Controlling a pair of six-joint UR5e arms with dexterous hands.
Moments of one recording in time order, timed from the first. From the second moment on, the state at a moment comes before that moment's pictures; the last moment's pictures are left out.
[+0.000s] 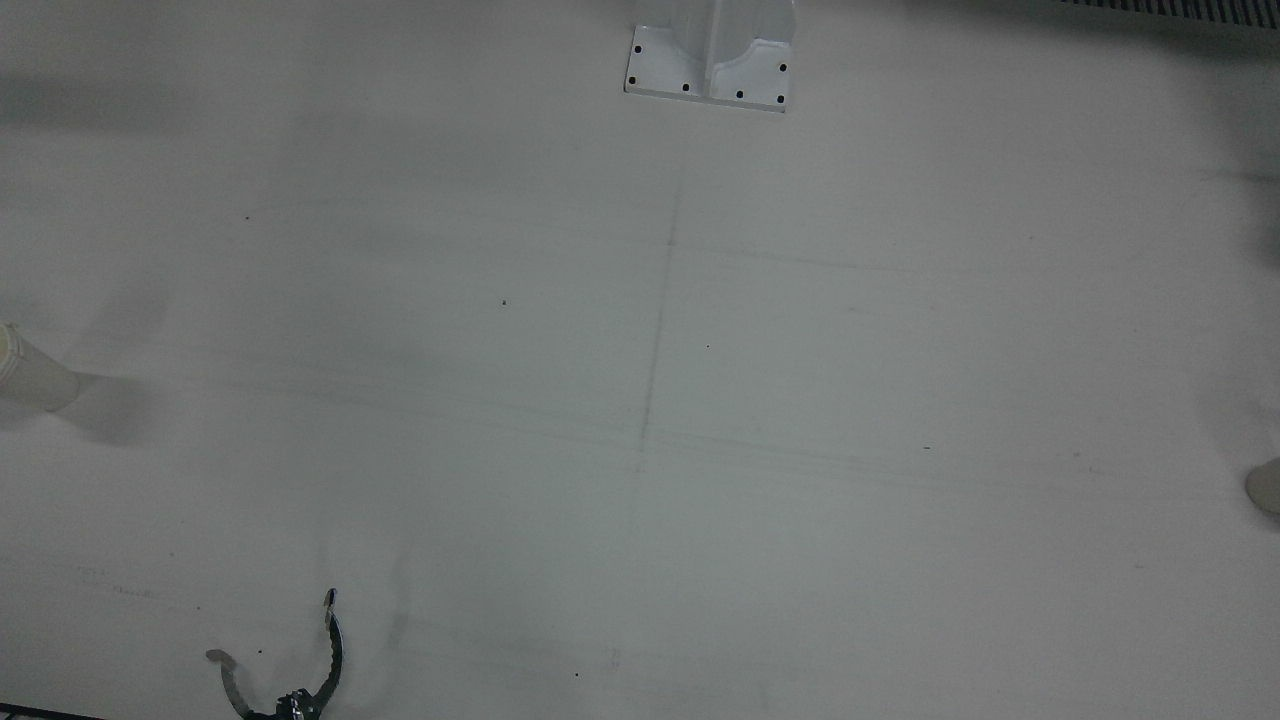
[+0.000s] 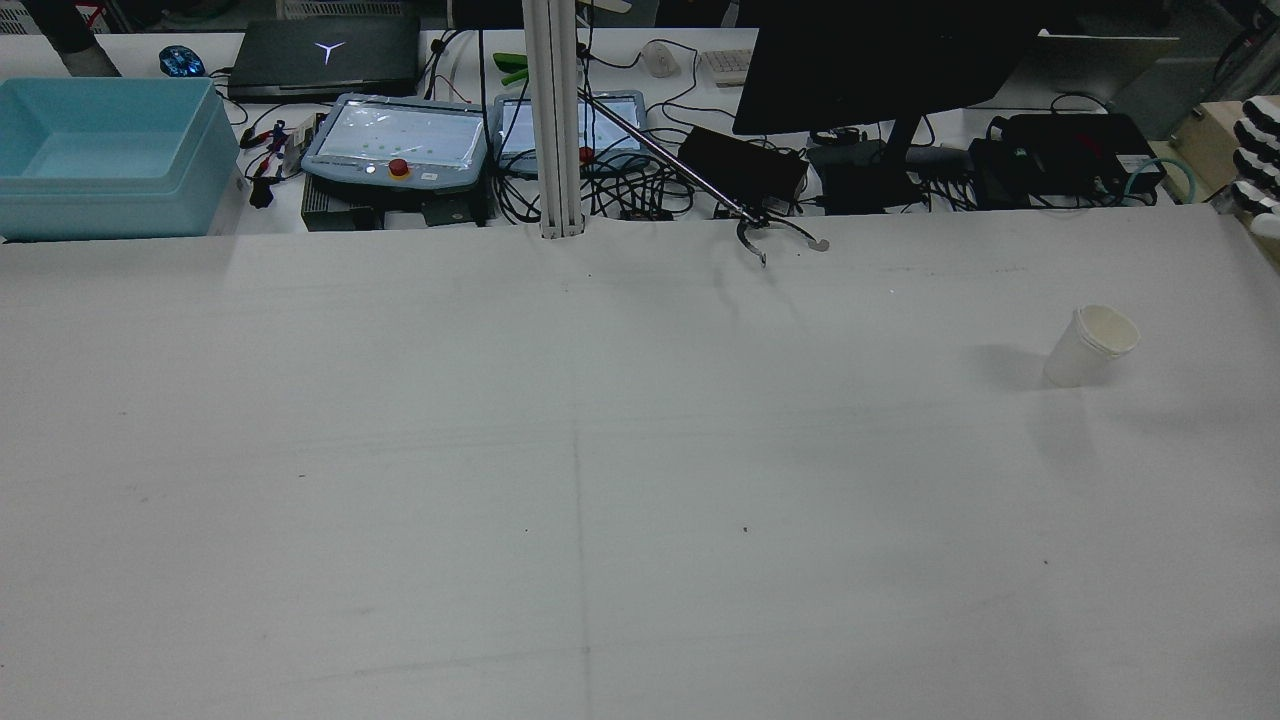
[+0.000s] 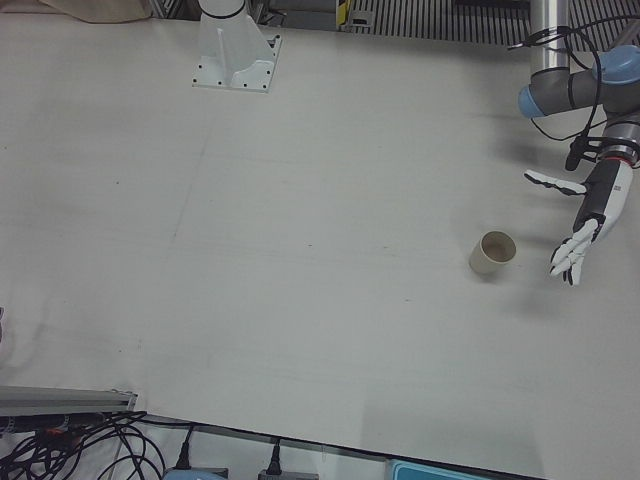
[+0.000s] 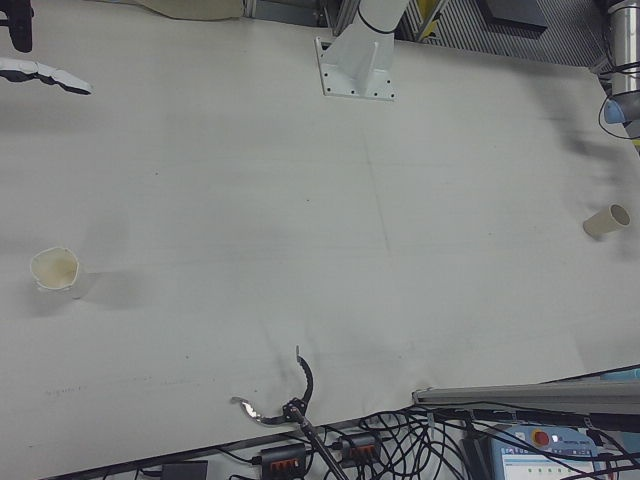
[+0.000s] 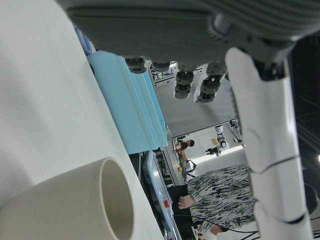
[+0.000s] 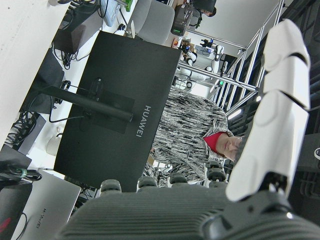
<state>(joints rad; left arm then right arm) -1.32 -1.35 -1.31 -0.69 1.64 0.33 1.39 -1.77 2.00 -3.27 -1.56 -0.32</state>
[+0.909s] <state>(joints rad) -1.18 -1.47 -1.13 -0.71 1.55 0.41 1.35 -1.76 2.00 -3.27 -1.55 -0.33</state>
